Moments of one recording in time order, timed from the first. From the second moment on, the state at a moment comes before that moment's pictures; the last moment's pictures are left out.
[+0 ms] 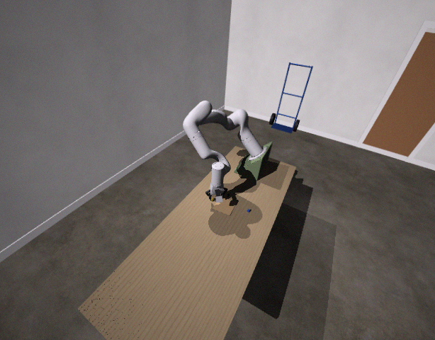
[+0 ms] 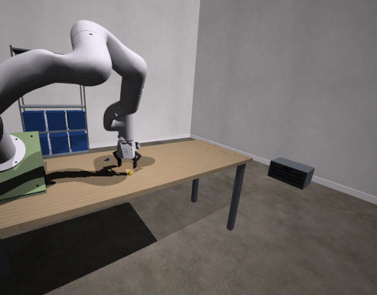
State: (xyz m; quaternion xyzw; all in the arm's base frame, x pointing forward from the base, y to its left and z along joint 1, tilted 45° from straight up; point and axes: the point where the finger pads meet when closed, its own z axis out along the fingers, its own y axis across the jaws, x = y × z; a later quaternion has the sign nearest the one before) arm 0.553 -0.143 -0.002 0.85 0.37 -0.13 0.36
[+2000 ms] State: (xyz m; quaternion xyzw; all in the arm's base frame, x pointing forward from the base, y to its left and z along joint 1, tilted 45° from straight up) arm 0.469 -0.102 -0.049 0.85 0.37 -0.13 0.36
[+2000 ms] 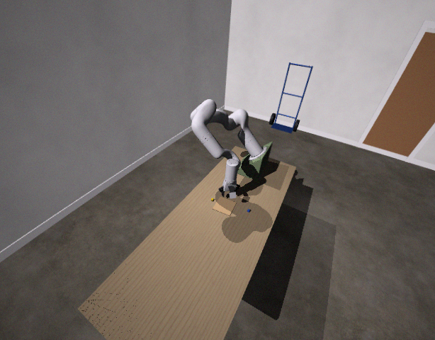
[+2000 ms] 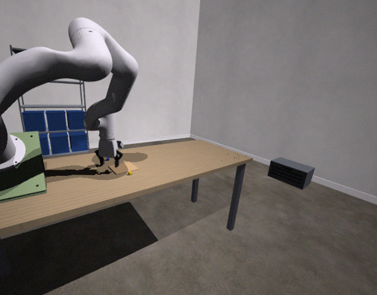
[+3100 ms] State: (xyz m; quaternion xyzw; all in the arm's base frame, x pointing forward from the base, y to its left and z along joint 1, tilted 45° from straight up) arm 0.514 0.022 -0.170 0.85 0.37 -0.13 0.36
